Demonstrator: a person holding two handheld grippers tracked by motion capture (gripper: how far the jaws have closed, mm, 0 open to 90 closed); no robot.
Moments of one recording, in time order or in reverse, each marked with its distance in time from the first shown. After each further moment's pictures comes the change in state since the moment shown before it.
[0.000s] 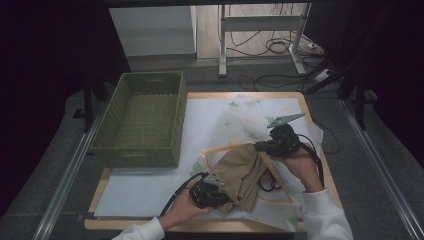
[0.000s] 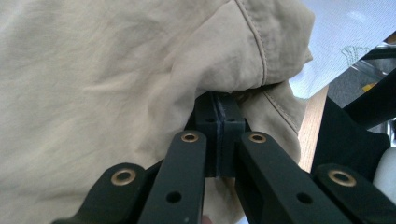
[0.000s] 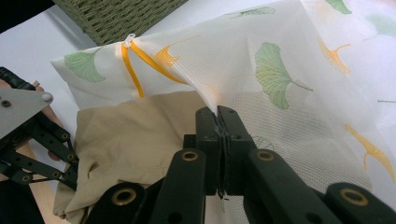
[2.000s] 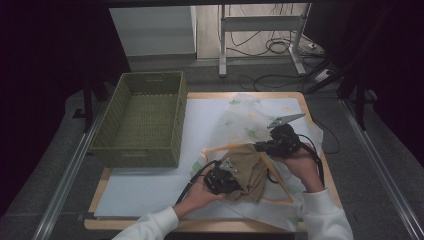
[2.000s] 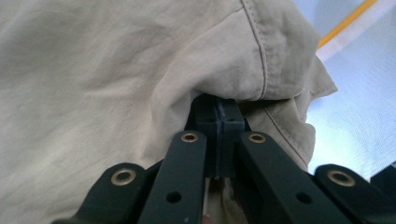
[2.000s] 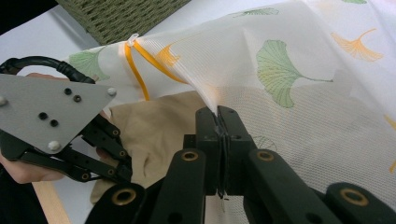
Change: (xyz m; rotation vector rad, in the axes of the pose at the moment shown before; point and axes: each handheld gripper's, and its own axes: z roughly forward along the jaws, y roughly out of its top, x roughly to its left) left arm 0.015 0.042 0.029 -0.006 0.047 -0.013; right arm 0.000 0.000 -0.001 0.000 0.007 -0.004
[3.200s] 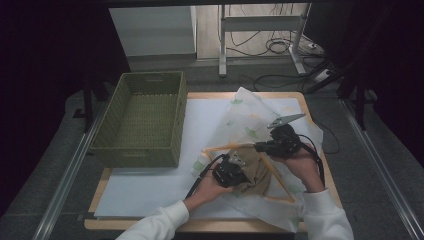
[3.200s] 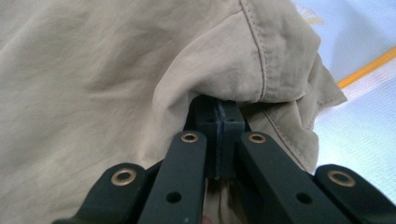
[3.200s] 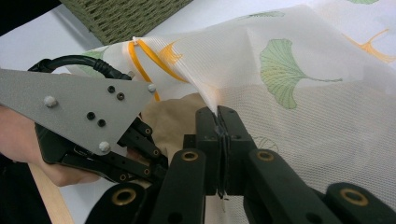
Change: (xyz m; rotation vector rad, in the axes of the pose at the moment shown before) left arm 0.005 0.023 0.019 -0.024 0.044 -0.002; right arm 0.001 0.000 -0.001 0.000 0.008 -0.004
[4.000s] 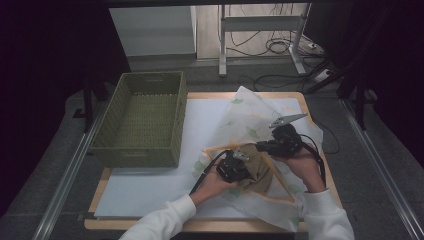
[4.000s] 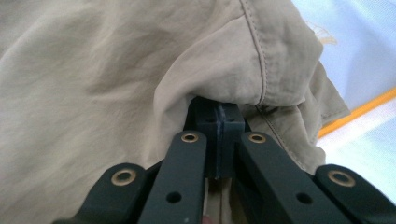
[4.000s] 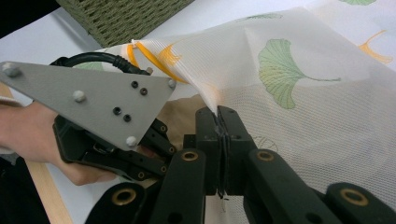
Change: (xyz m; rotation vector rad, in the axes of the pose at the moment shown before) left arm 0.007 0.015 0.009 -0.006 0.010 -0.004; right arm -0.001 0.000 -0.003 -0.009 -0.006 0.004
